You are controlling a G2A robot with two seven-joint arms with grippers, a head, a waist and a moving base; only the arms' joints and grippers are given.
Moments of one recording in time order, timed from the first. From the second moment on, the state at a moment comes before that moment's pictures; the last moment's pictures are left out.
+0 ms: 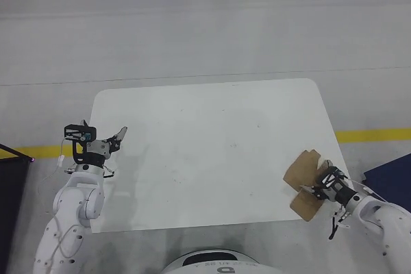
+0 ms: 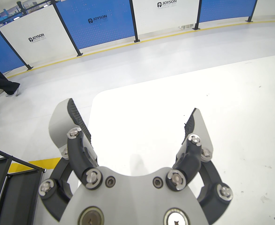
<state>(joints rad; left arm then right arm) 1.73 -1.15 -1.60 -1.80 1.33 0.00 0.00 -1.97 -0.97 1.82 -1.61 -1.50 -0.65 -0.09</state>
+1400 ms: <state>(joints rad) 1.73 -1.15 -1.60 -1.80 1.33 0.00 0.00 -1.78 -0.98 2.06 -1.20 -0.65 -0.71 0.15</state>
